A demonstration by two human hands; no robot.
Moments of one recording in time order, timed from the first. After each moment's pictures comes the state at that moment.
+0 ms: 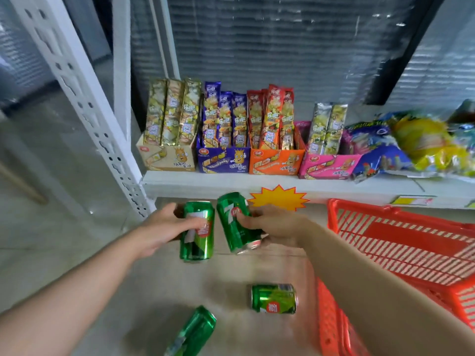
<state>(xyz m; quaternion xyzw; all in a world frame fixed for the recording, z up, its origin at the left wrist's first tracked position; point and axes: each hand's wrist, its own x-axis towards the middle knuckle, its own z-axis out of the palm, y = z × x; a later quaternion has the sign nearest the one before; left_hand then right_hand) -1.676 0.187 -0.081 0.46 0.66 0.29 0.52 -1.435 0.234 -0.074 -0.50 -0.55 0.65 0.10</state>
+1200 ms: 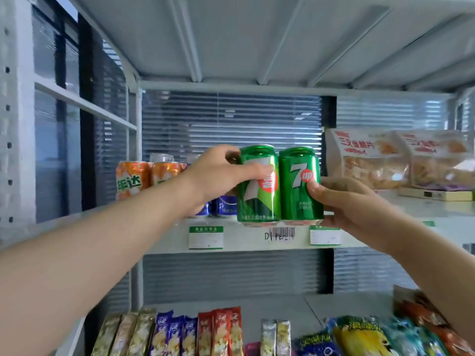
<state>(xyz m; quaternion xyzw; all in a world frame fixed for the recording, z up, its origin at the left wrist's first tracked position) -1.491 0.257 0.413 0.75 0.37 0.48 0.26 -1.256 0.264 0.367 -0.32 -0.70 0.39 0.51</state>
